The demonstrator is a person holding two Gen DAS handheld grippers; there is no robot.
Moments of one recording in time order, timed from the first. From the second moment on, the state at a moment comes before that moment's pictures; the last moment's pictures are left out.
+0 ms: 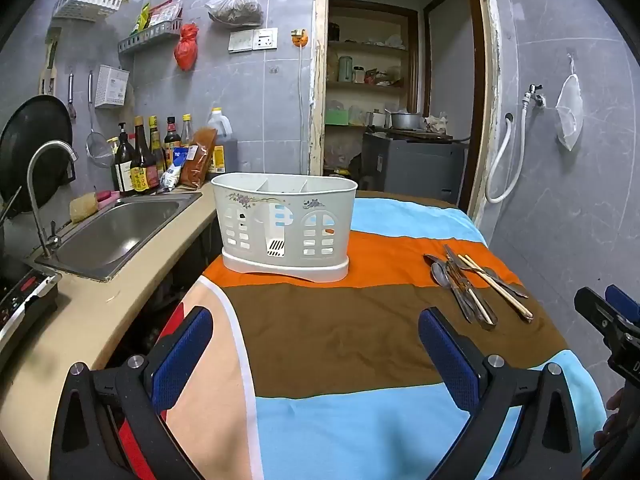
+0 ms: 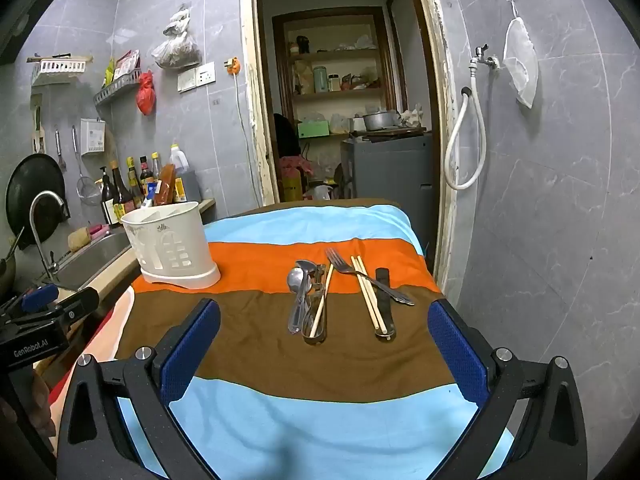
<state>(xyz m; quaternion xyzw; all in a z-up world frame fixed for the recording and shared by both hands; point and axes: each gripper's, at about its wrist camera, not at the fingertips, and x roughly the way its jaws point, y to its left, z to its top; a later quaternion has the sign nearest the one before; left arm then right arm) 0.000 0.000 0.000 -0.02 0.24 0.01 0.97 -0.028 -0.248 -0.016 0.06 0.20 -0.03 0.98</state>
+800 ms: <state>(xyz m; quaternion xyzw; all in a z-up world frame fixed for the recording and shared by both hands) 0.000 0.000 0.000 -0.02 0.25 0.01 0.97 -0.027 -0.250 -0.018 0.07 0.21 -0.03 0.98</state>
